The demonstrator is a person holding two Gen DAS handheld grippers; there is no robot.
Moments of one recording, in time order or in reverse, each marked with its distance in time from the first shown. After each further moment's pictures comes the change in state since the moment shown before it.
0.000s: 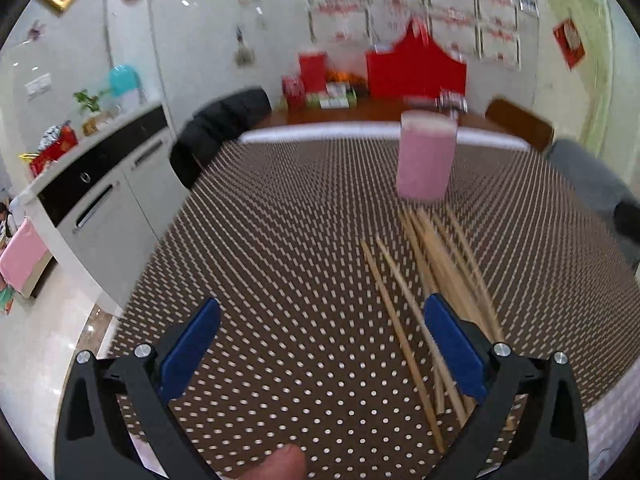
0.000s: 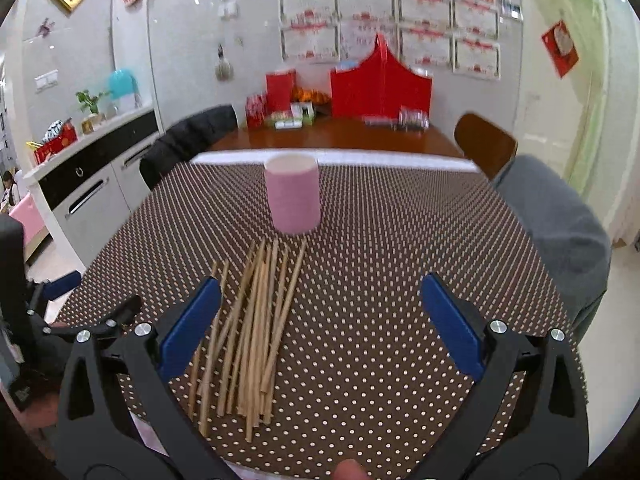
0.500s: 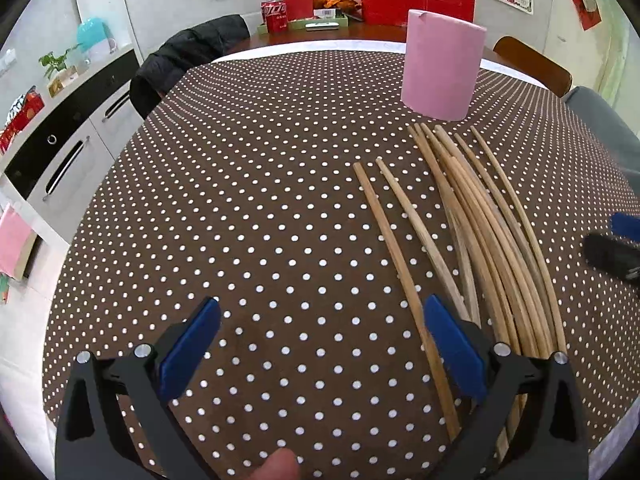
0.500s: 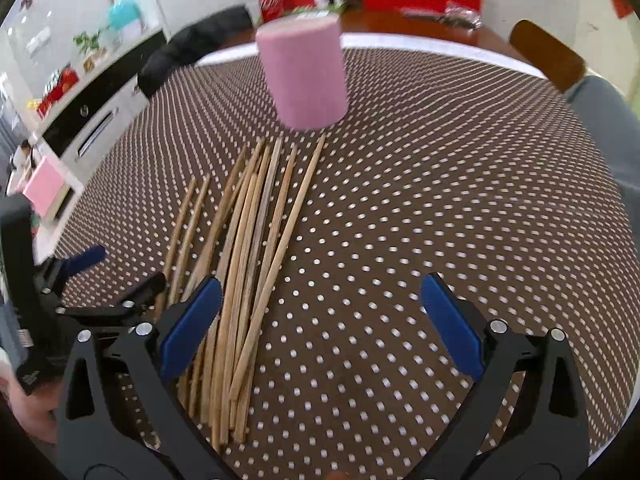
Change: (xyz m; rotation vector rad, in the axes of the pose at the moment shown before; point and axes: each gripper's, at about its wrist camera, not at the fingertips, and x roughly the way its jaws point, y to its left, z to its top) left arm 0.091 -0.016 -0.009 0.006 0.227 -0.040; right arm 0.124 0.000 -0.017 -0.045 0.354 0.136
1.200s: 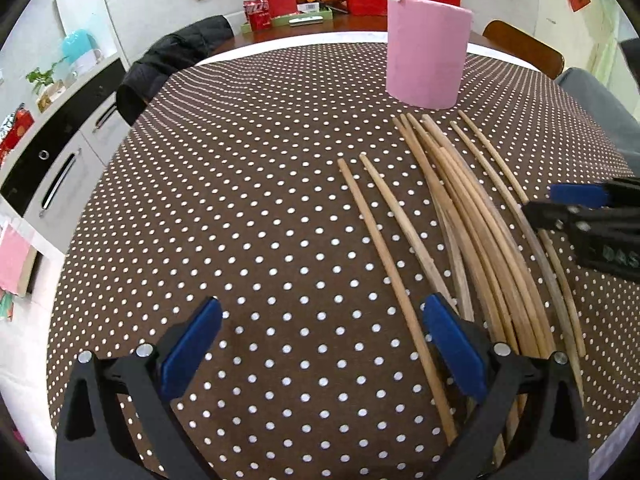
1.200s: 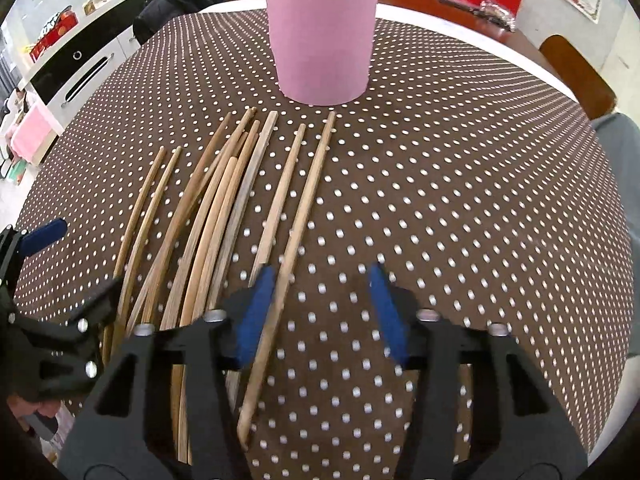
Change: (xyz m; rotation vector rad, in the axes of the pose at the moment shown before) left arm 0.009 -0.013 0.011 0.058 0.027 -0.012; right arm 0.043 0.001 0.035 -0.140 0.096 -0.064
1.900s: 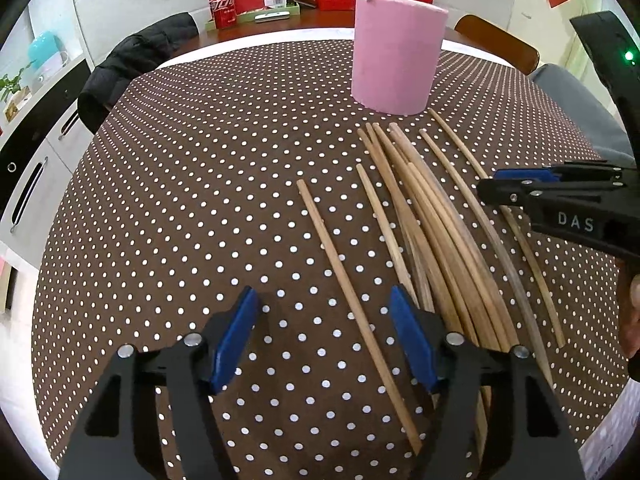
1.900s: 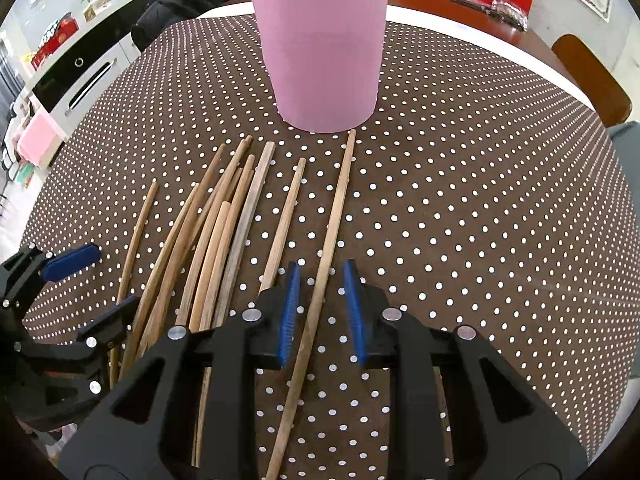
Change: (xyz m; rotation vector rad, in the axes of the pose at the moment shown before) left arm 0.012 -0.007 0.039 0.041 0.022 -0.098; right arm 0.023 -0.014 0.037 0.022 0.018 0.062
